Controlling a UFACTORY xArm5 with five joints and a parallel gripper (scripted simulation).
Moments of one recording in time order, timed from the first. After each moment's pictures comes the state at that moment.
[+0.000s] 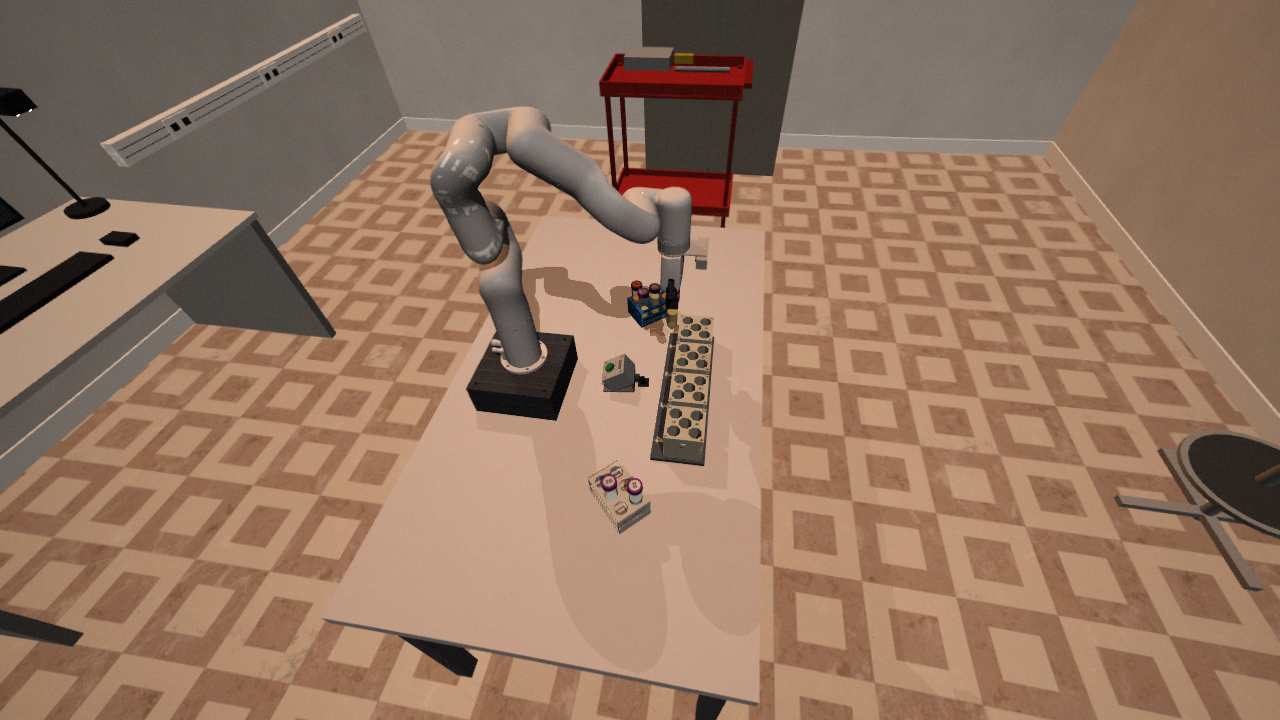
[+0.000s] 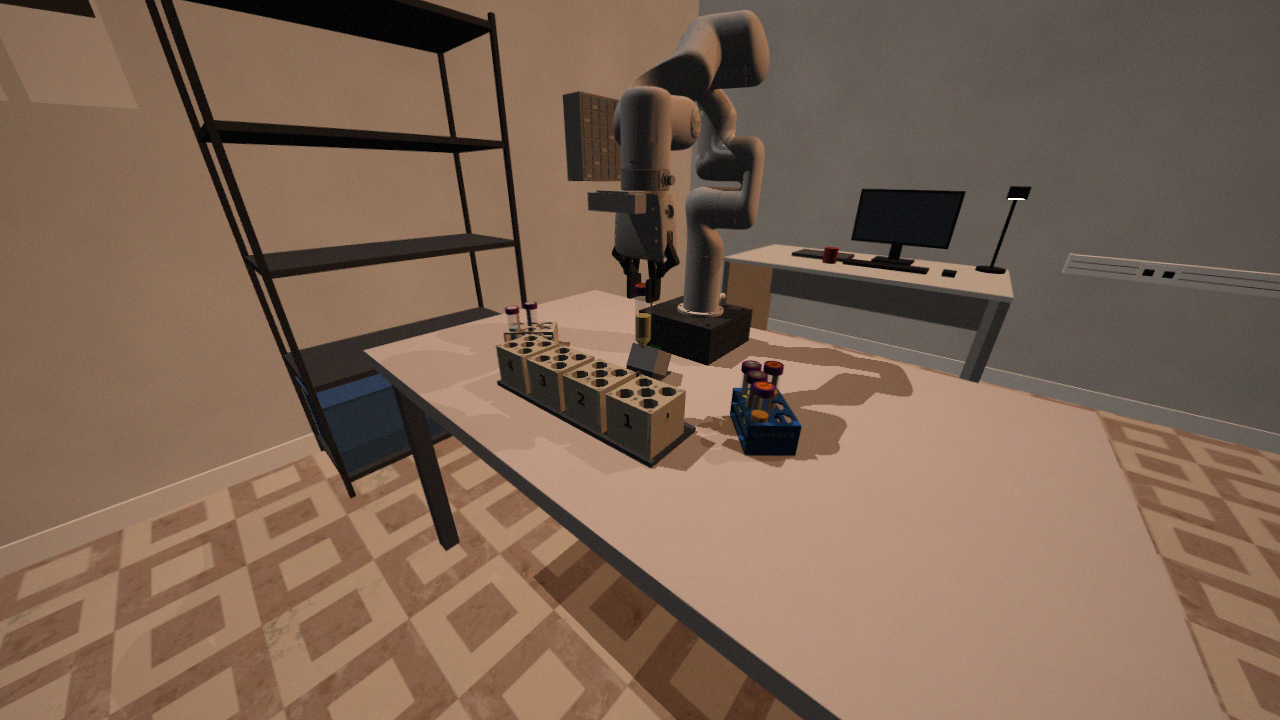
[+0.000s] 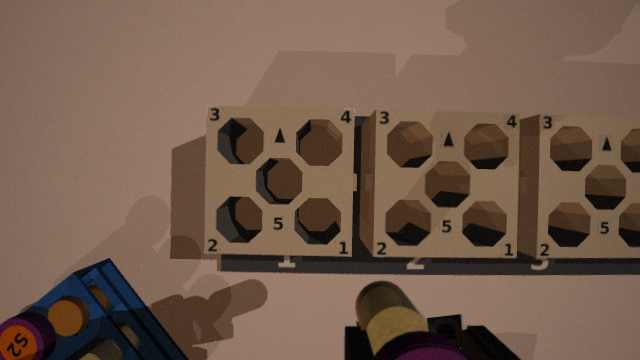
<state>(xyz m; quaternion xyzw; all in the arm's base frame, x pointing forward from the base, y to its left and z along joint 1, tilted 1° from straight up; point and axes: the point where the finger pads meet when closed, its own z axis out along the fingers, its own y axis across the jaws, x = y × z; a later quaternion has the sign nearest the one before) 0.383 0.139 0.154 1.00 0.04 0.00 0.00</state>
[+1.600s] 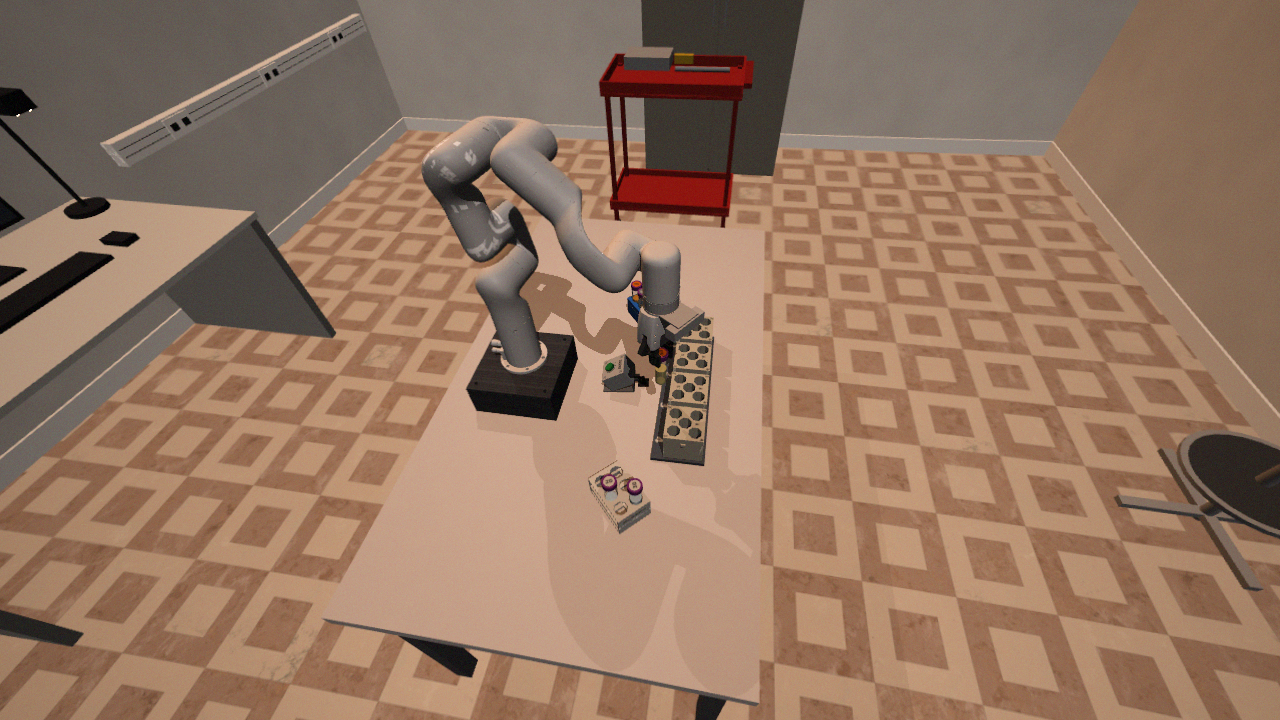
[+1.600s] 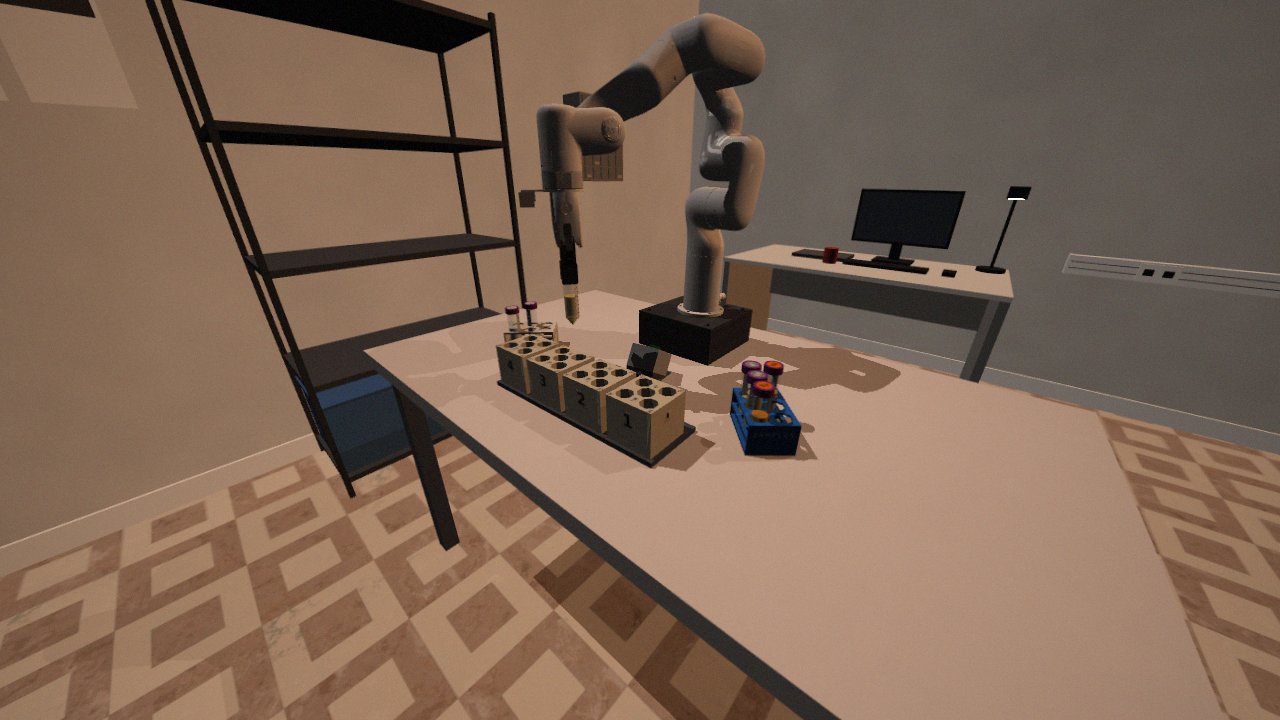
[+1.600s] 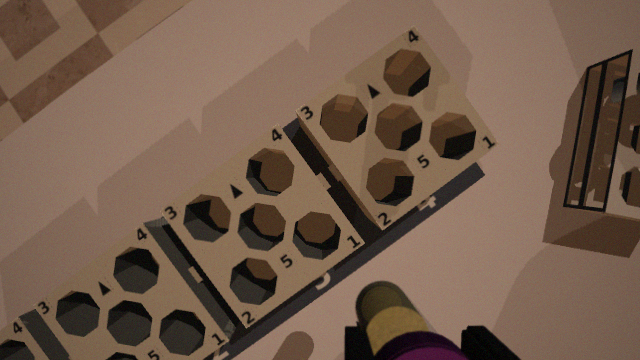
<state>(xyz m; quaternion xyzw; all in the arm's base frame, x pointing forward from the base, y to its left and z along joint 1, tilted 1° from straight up) 0.391 -0.059 0.152 0.96 -0.28 -0.01 0.00</state>
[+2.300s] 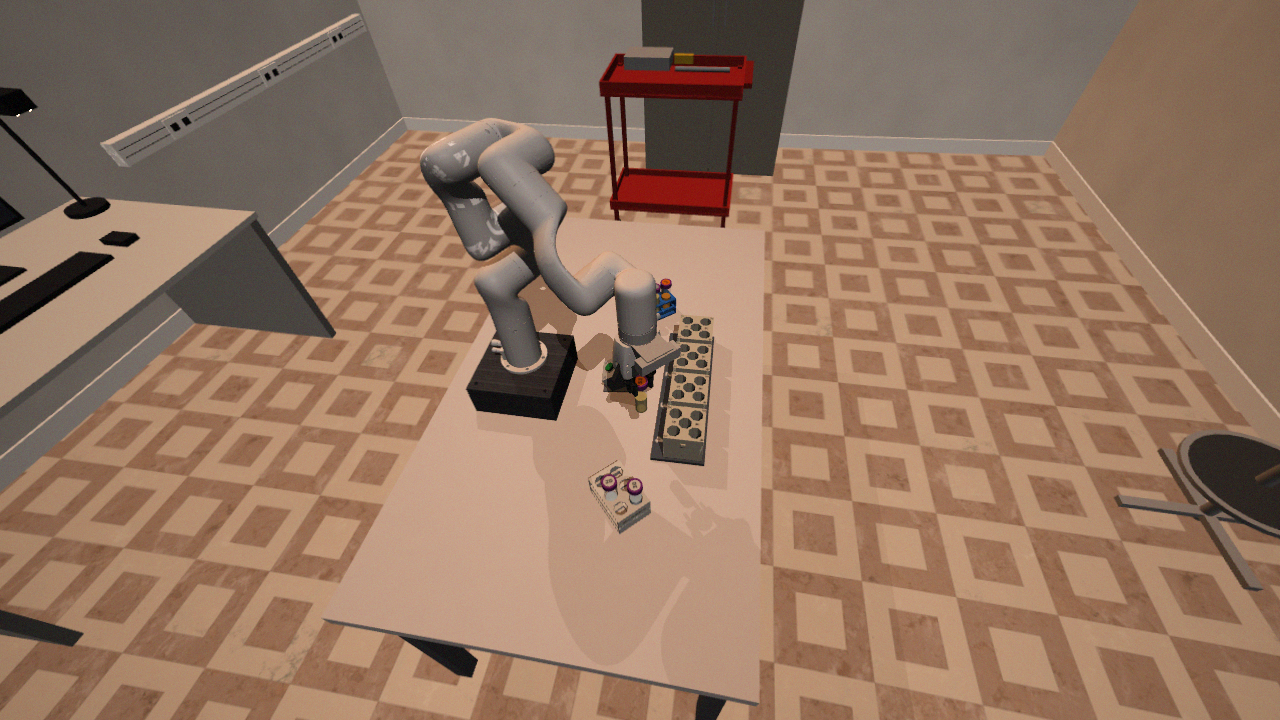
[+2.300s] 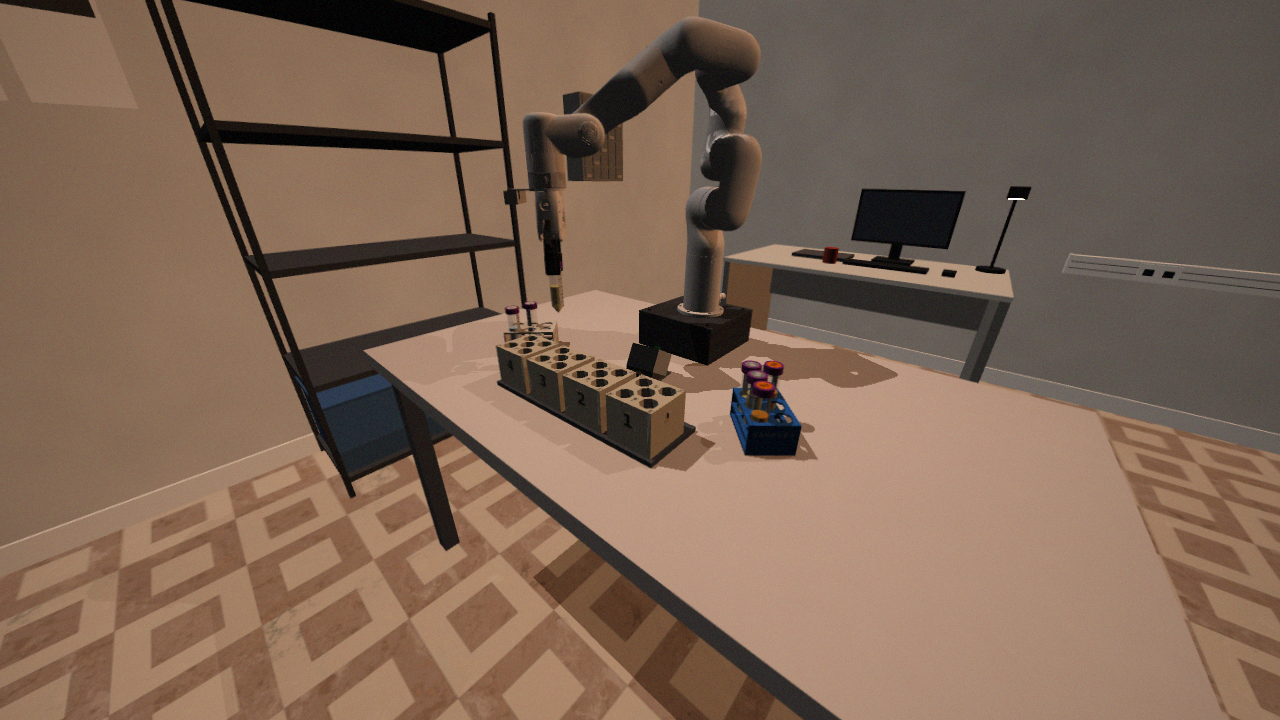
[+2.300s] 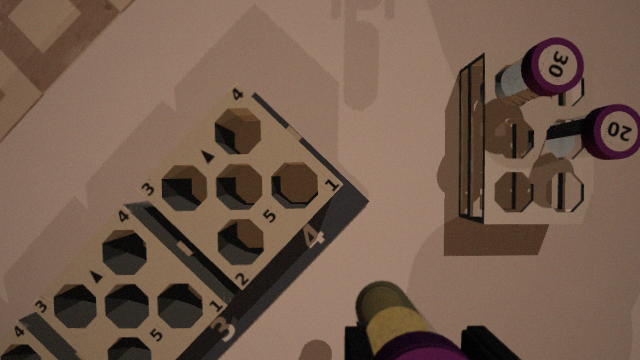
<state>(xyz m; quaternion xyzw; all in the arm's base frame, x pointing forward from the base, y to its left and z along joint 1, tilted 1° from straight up) 0.363 -0.150 0.152 0.93 -0.36 -0.01 0.00</state>
